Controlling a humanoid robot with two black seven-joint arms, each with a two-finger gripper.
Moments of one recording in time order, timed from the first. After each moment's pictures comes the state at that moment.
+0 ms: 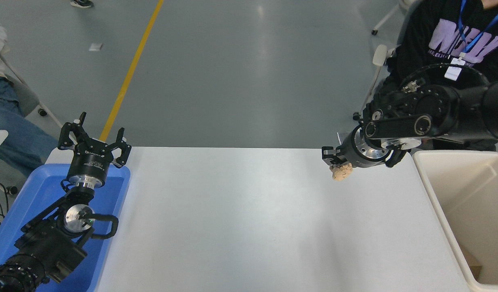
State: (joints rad) left arm -0.59 0.24 -0.90 -0.43 -0.07 -0.57 -0.52; right arm 2.04 -0.27 -1.06 1.33 -0.10 0.49 -0.29
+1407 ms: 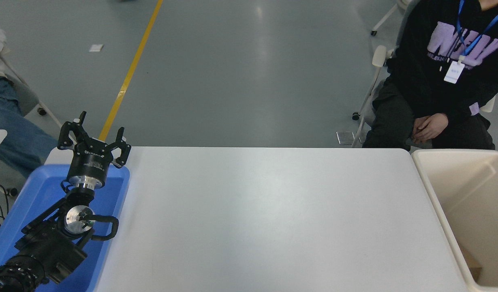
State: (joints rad) left arm -0.59 0.24 -0.90 -0.43 -0.07 -0.57 -0.52; right arm 1.95 -0.93 -1.23 1.06 -0.27 0.62 -0.30
